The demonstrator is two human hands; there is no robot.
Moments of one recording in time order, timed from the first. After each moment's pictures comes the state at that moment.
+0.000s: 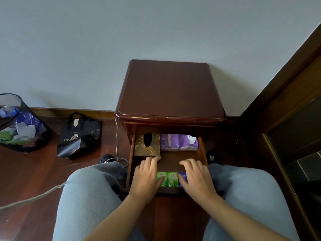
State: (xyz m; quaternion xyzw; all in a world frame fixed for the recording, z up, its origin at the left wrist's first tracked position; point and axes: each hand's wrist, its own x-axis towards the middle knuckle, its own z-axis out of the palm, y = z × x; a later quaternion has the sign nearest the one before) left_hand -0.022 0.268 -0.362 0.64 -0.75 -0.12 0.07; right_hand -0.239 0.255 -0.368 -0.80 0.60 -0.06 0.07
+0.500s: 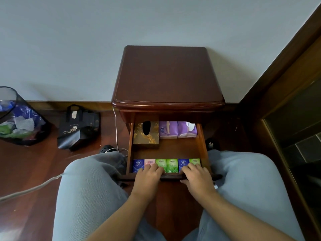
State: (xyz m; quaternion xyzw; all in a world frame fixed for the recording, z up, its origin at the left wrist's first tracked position) left_hand -0.031 0.304 -0.382 0.60 -0.79 -0.15 -0.02; right_hand -0.245 0.292 -0.395 -0.78 0.61 0.08 0.14
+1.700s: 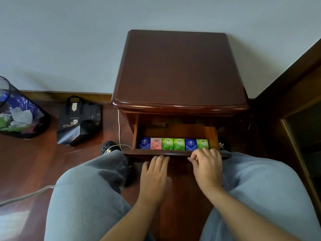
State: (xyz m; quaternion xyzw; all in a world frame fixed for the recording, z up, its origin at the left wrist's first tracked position) left_hand -0.032 0.266 -0.403 0.64 -0.76 -0.10 0.05; right_hand -0.227 0.219 -0.401 -0.71 0.68 -0.17 0.04
